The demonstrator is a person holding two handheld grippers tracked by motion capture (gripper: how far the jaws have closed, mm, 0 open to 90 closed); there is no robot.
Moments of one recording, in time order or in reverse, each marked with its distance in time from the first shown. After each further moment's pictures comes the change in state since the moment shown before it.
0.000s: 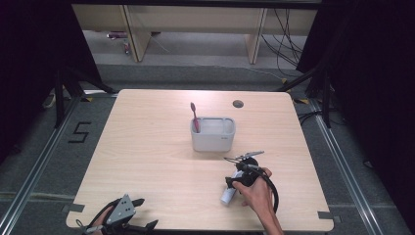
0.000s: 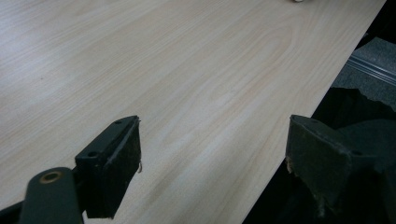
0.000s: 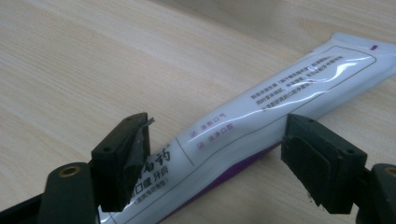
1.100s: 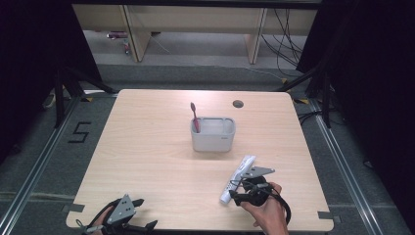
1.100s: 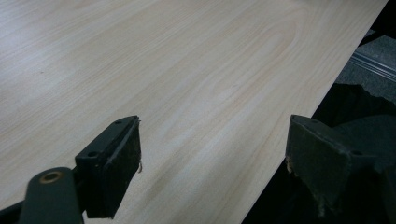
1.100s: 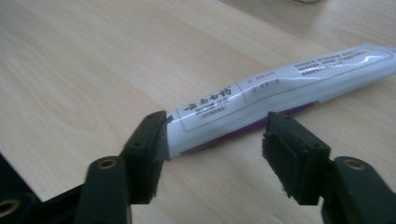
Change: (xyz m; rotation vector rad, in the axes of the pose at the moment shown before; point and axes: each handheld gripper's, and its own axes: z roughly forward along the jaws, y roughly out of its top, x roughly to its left) left arm 0.000 -0.001 0.001 0.016 0.003 -0.012; right arm 0.018 -0.041 -0.044 -0.100 0.106 -0.121
